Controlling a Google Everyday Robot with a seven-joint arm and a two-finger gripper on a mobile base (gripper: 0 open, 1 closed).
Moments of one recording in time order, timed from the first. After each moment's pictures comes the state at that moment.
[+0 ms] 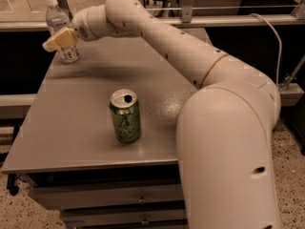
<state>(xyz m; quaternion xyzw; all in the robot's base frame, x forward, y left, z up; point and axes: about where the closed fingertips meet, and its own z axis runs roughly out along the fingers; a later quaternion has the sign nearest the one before) 0.768 0.263 0.927 -0.48 0.65 0.29 0.51</state>
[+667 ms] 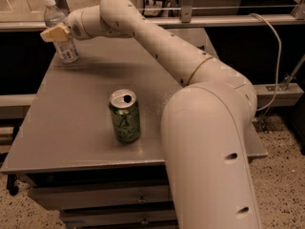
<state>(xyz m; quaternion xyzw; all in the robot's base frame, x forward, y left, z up) 0.779 0.294 0.924 -0.46 0.65 0.34 0.50</state>
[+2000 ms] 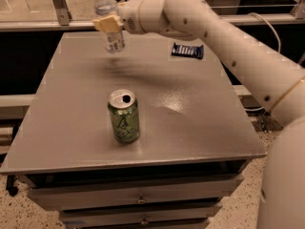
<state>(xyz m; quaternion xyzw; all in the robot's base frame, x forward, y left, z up) 0.748 0.127 0.974 -0.43 0.64 0.28 0.57</state>
